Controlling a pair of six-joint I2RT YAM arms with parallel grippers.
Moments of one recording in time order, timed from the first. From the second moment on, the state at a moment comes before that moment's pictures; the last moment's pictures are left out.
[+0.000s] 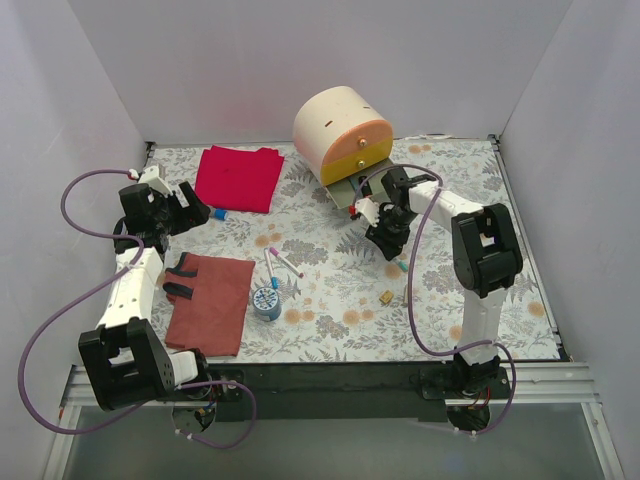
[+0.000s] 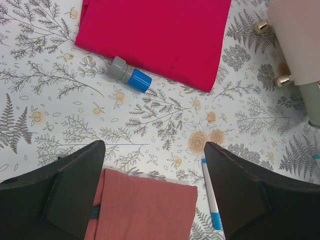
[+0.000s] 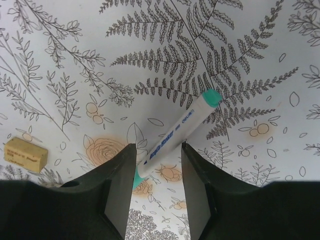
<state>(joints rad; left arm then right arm) 0.23 1.23 0.89 -0.19 0.32 -0.24 0.37 1.99 1.45 -0.92 -0.33 -0.85</state>
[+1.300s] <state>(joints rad) 0.24 1.36 1.16 -0.33 0.31 -0.10 0.46 1.94 1.78 -0.78 -0.16 -1.05</state>
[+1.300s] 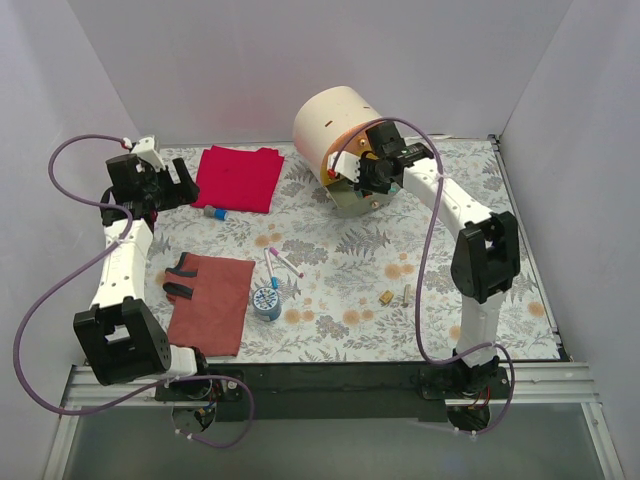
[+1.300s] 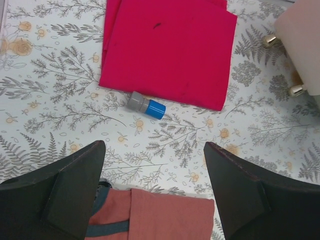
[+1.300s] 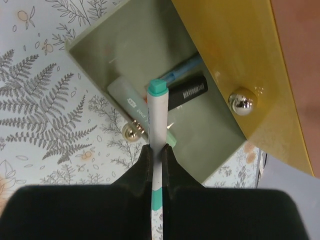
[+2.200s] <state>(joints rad) 0.24 1.14 1.01 -0.38 0.31 -0.08 0.50 1.80 1.66 -0.67 -0.24 -0.95</state>
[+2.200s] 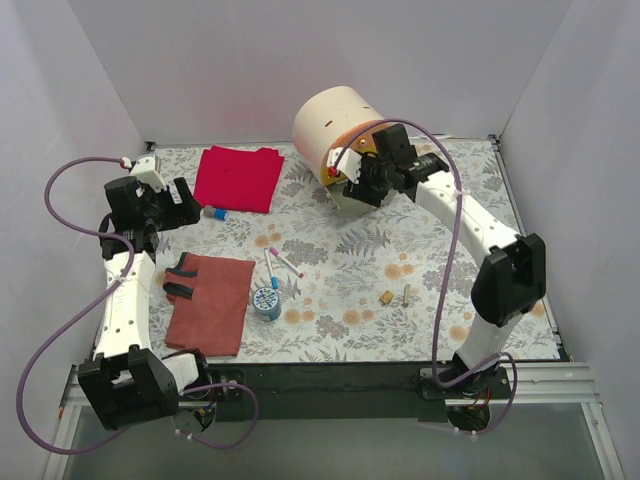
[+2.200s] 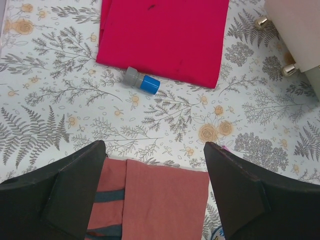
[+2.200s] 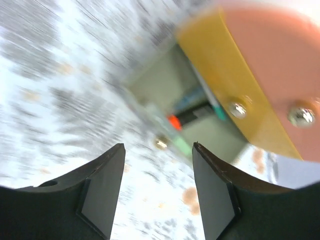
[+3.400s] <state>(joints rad) 0.24 0.85 0.92 -0.58 0.15 -0.13 0.96 2.23 1.72 -0.48 -0.18 -0.22</state>
